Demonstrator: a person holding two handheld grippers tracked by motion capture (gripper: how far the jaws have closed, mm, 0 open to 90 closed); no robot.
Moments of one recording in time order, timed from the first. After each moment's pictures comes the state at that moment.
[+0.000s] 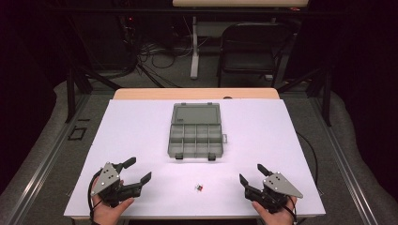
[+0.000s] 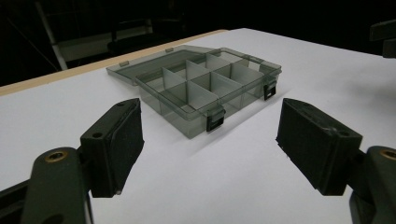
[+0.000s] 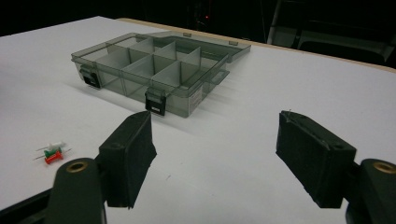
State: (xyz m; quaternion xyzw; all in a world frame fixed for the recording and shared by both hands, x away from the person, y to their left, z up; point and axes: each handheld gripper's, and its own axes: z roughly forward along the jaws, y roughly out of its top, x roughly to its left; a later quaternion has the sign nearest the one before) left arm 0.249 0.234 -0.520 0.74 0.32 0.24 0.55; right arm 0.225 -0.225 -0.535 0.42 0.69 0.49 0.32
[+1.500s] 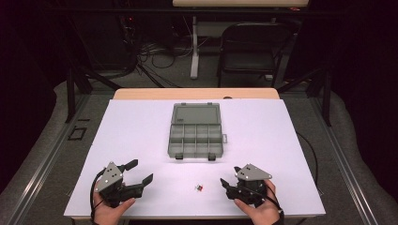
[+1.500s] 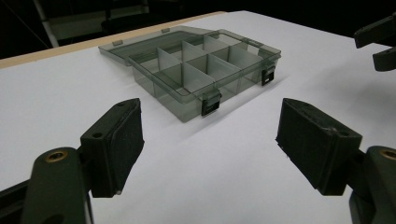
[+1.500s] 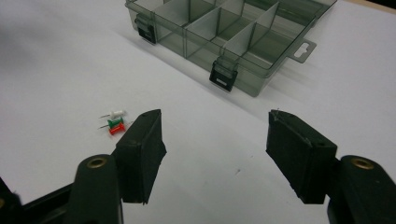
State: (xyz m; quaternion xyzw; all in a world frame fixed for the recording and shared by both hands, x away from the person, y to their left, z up) left arm 0.251 0.230 -0.523 0.75 0.34 0.21 0.52; right arm 0.244 -0.170 -0.515 0.39 0.80 0.40 0.23
